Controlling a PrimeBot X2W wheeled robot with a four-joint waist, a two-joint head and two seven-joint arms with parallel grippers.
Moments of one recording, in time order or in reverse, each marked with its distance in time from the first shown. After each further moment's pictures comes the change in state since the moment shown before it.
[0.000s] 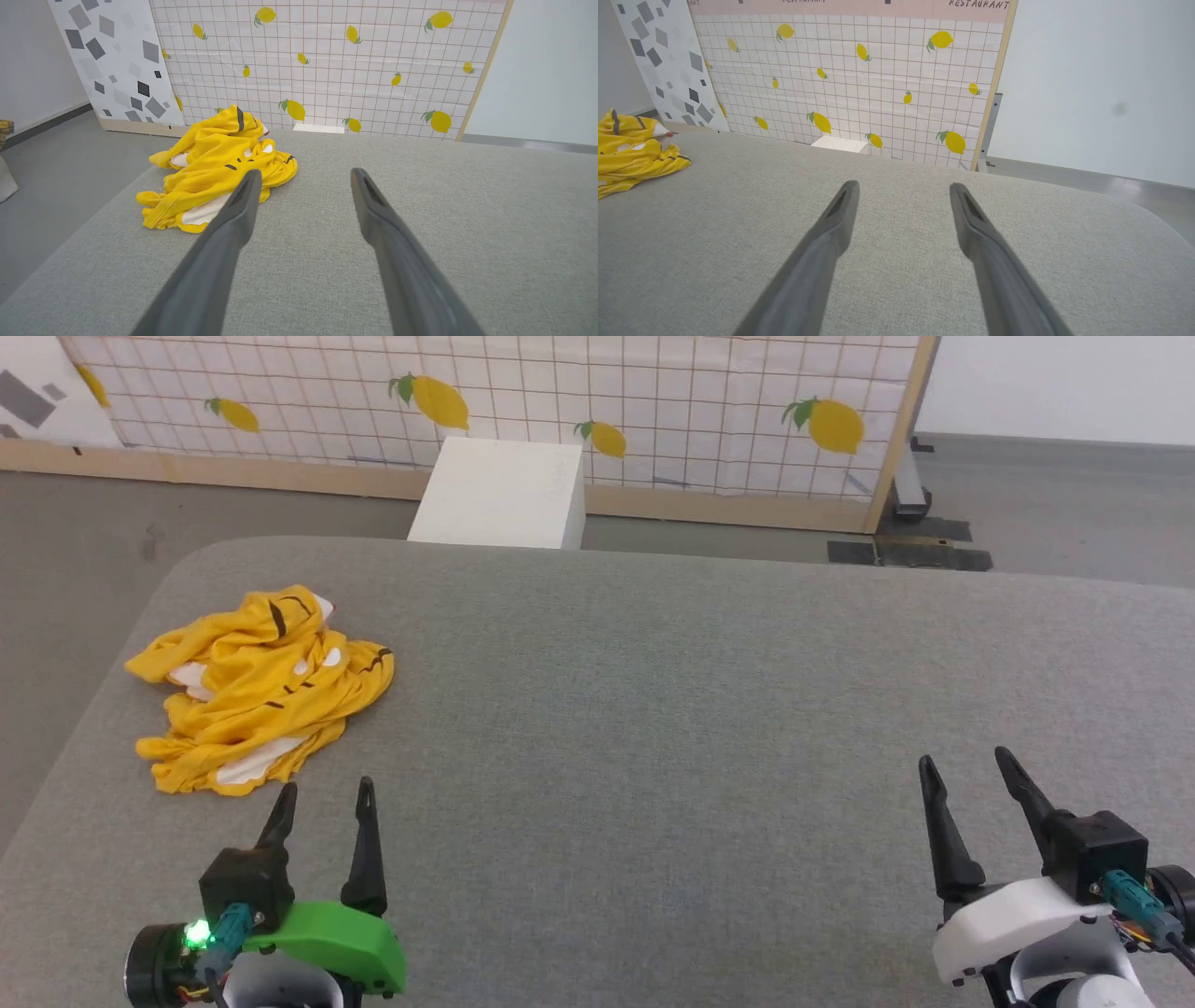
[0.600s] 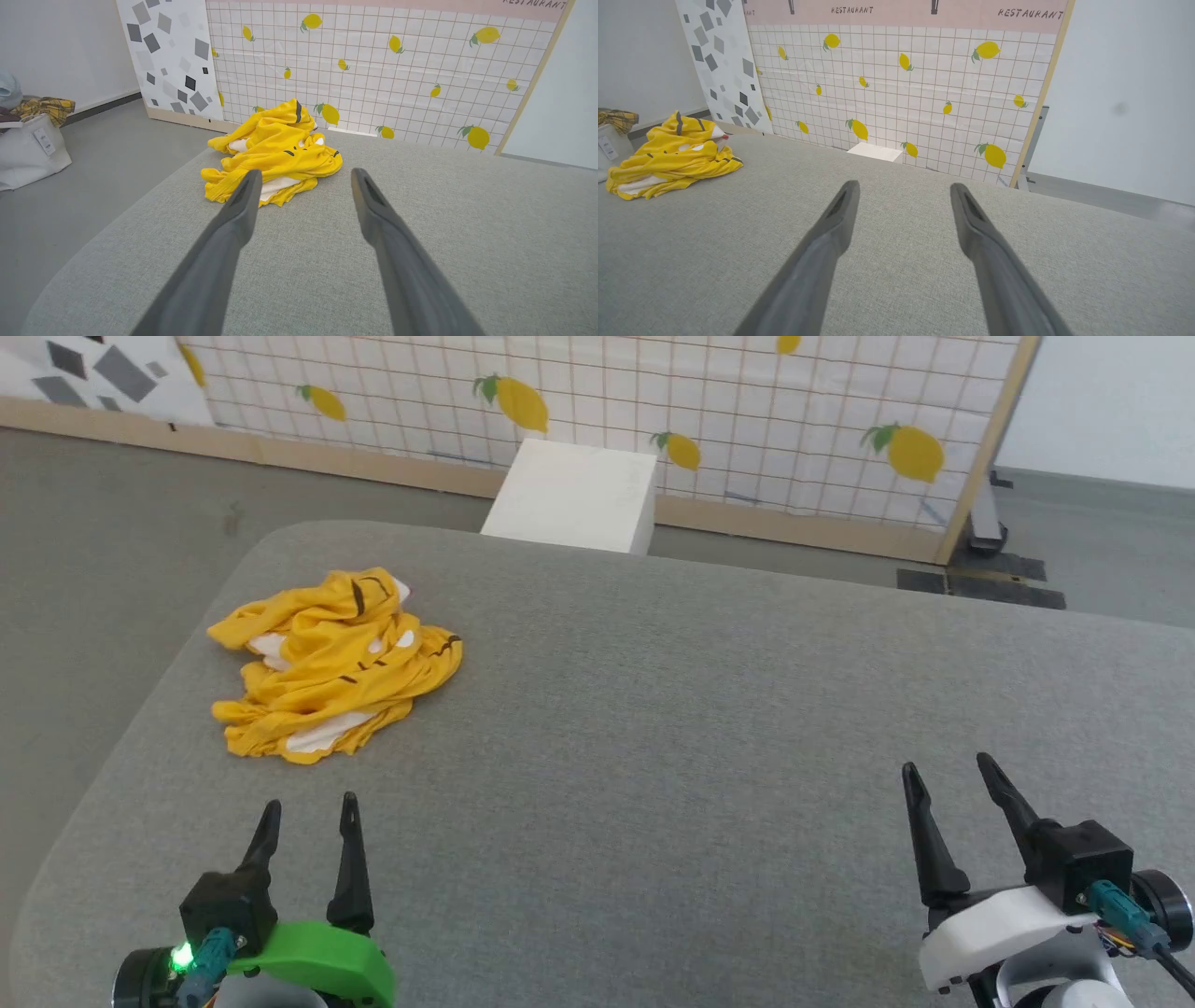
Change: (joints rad) left arm 0.030 0.000 0.021 0.000 -0.023 -0.002 -0.039; right arm 0.003 0.000 0.028 0.025 0.017 0.000 -0.037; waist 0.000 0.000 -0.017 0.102
